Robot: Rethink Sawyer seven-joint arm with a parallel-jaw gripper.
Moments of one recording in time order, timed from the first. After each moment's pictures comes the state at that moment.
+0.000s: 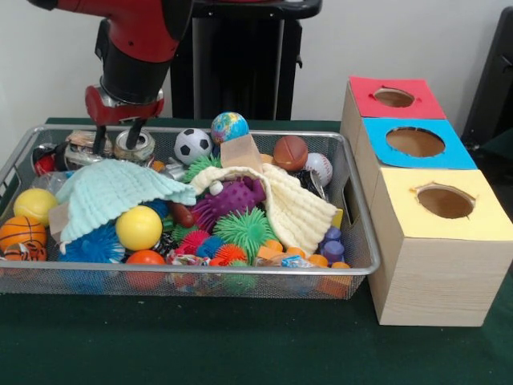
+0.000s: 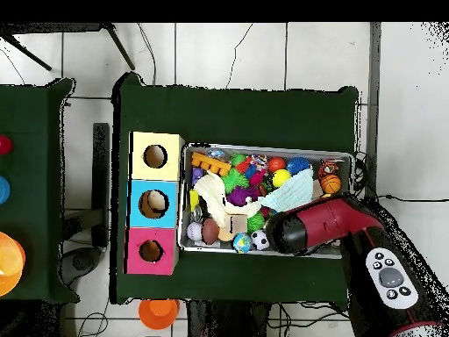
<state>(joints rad) -0.68 -0.63 0.36 1.71 -1.01 0.80 1.42</state>
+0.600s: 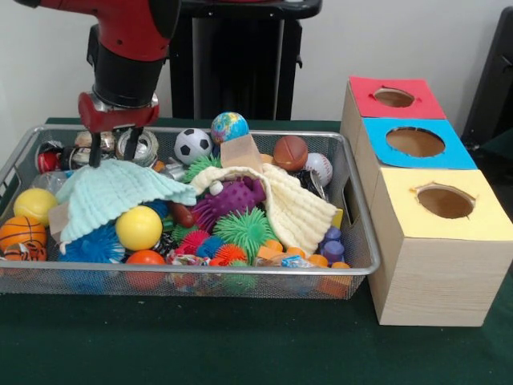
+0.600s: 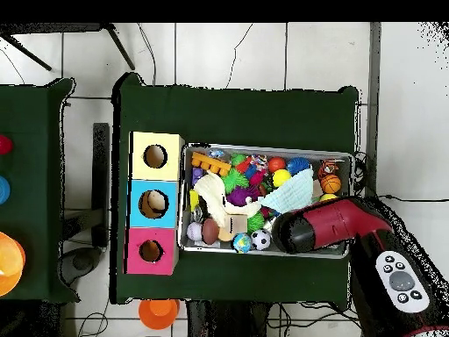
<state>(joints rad) -0.73 -0.64 0.39 1.71 -1.01 0.69 1.42</state>
